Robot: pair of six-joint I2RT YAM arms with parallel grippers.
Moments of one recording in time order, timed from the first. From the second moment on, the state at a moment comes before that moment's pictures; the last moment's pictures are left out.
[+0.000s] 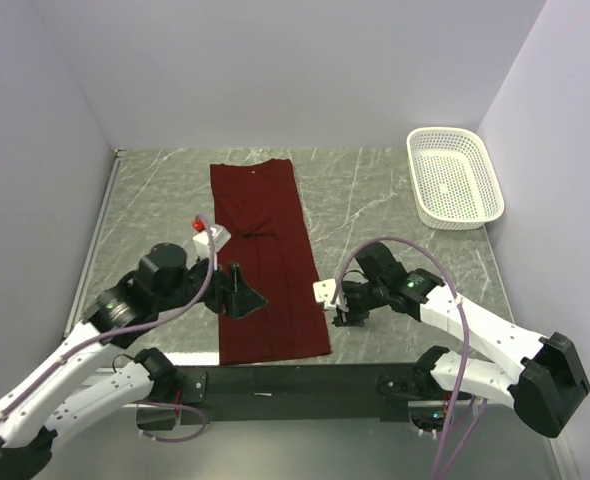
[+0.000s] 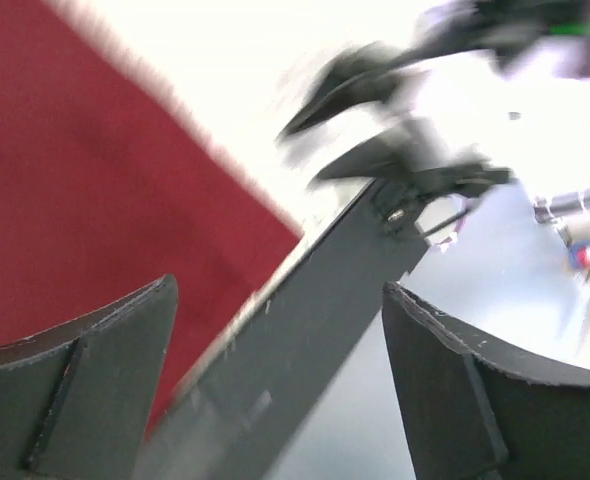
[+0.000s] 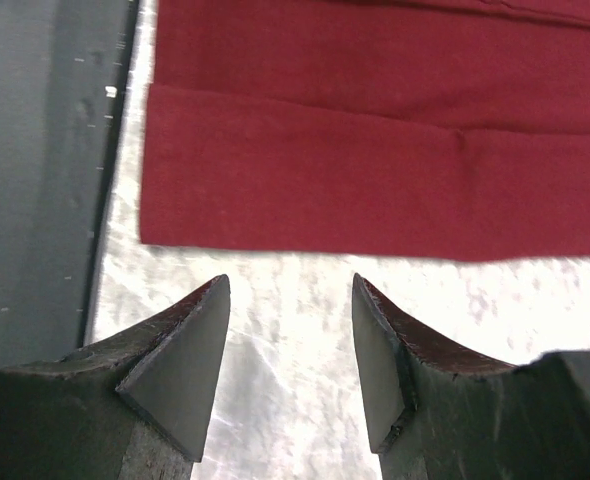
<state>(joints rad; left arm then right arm) -0.69 0.69 0.79 -0.60 0.32 -0.55 0.70 1.04 0.65 -0.55 -0.60 -0.91</state>
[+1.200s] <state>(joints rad) -0.98 0.47 0.68 -0.72 -0.02 0.69 1.13 1.35 0.63 -0.42 -0.33 -0.92</state>
